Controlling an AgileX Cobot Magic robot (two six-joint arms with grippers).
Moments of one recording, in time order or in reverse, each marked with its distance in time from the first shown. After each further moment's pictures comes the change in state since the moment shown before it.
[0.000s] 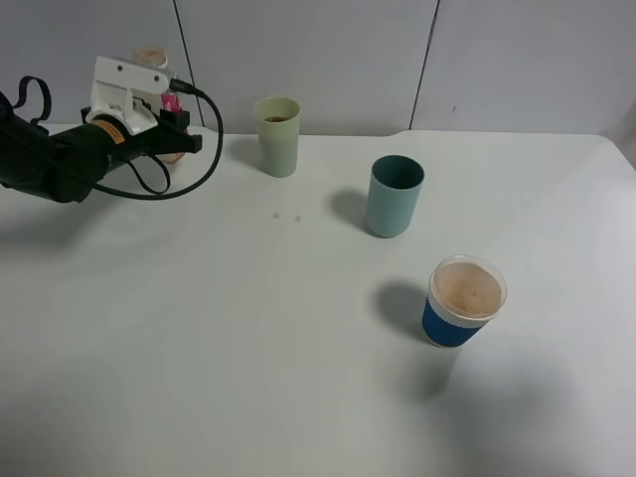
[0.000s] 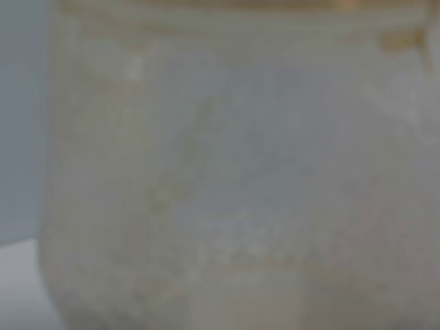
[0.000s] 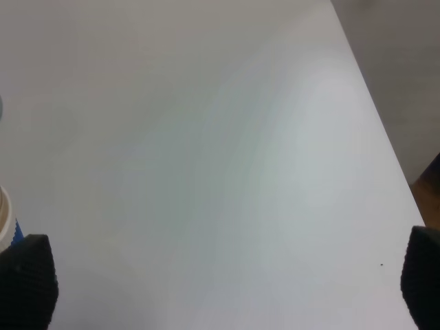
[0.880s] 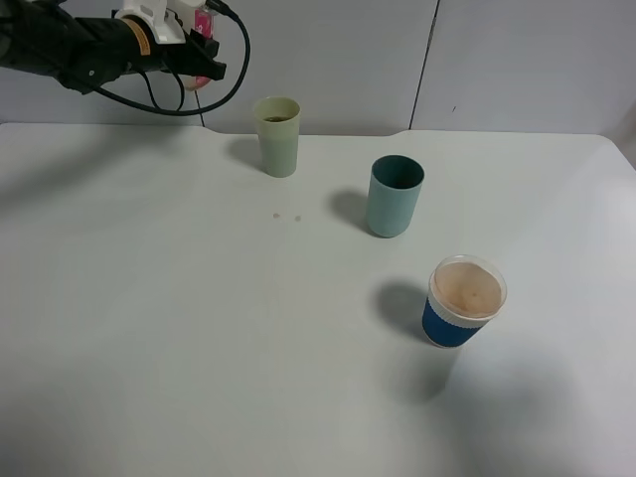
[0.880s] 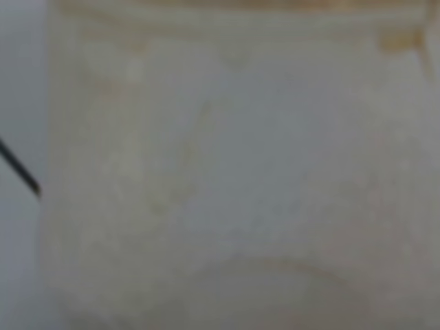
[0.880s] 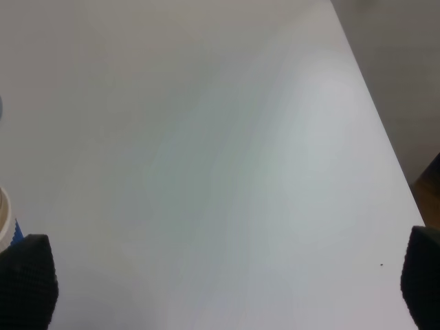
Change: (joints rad) left arm -0.012 0.029 -0.507 0.450 0.453 -0.256; right arm 0.000 0.000 0.000 0.000 0.000 0.000
